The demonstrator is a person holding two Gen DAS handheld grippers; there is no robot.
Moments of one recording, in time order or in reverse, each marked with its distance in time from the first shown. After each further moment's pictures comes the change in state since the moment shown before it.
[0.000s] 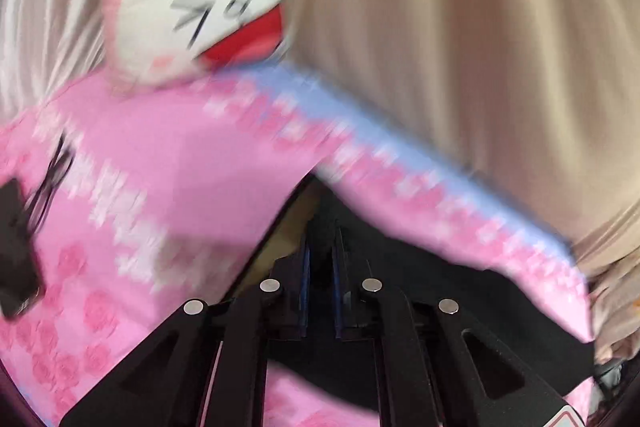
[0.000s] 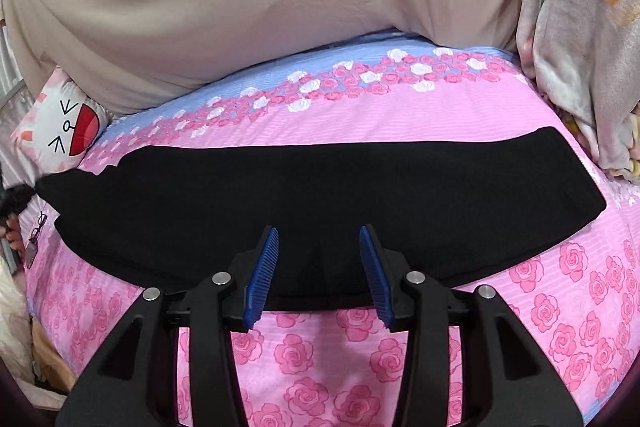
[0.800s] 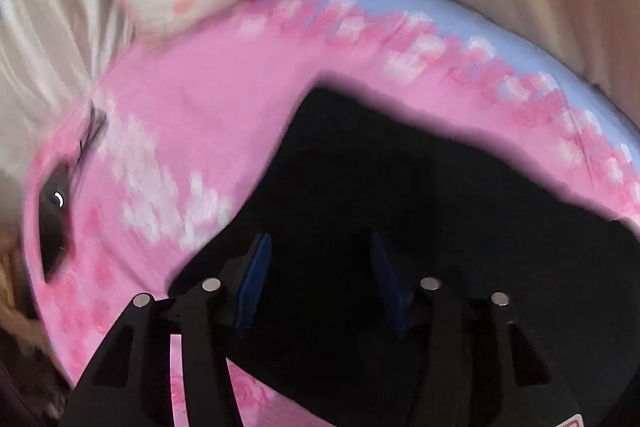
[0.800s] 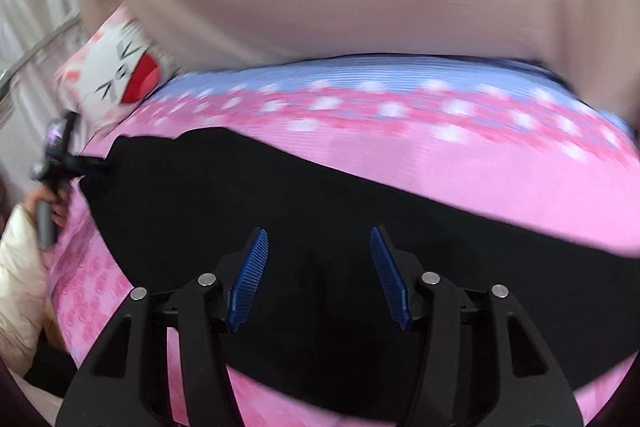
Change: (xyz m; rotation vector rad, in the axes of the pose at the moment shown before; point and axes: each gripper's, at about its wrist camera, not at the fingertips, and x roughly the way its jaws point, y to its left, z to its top) left arm 0.079 -0.065 -0.019 0.114 0.134 0.408; right arm 0.103 0.133 0.032 -0.267 0.096 0.233
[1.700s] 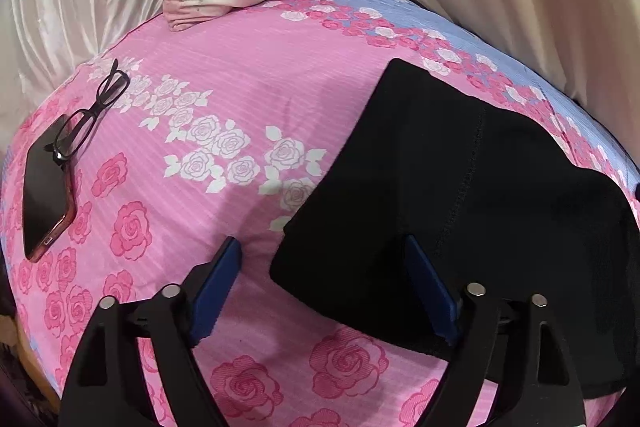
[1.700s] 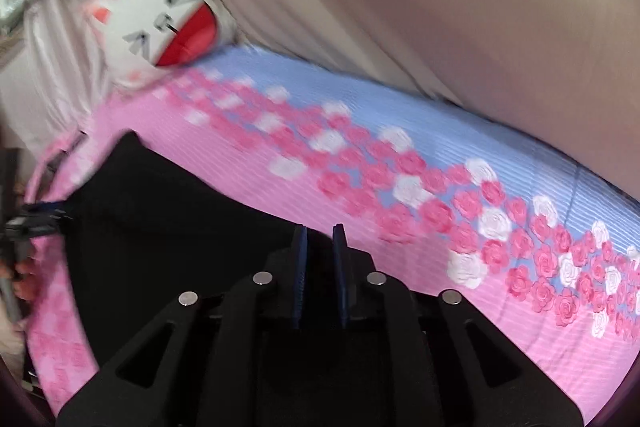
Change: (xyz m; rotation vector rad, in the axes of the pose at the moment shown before) left arm -0.004 0.078 -0.043 -0.059 -0.021 -0.105; right arm 0.145 0.130 0.107 -0.265 0.036 0.125
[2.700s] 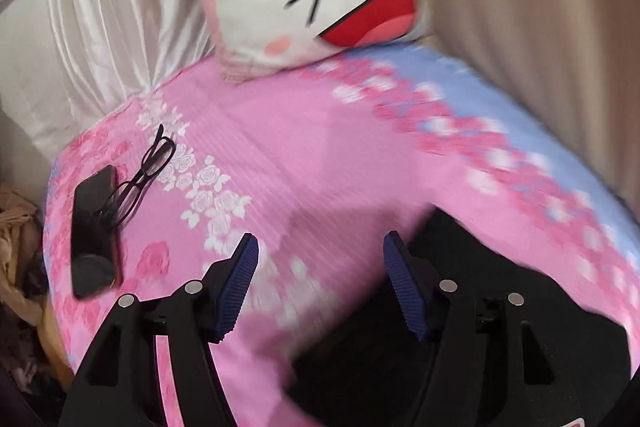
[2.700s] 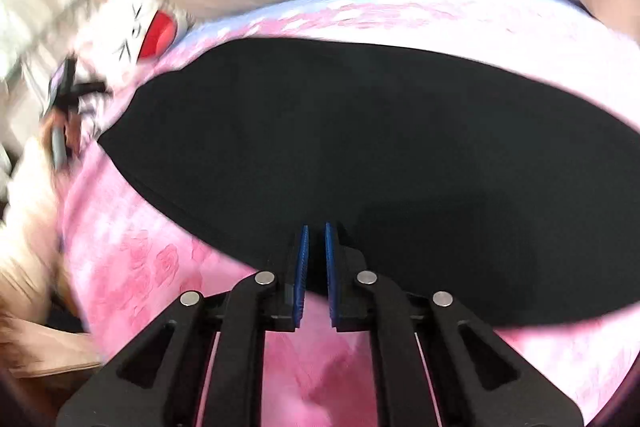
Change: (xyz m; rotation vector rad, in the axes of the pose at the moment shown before) left arm -0.039 -0.021 0.077 -0.132 -0.110 0.167; right arm -0.181 -0.078 -0.227 0.383 0.078 -0.074
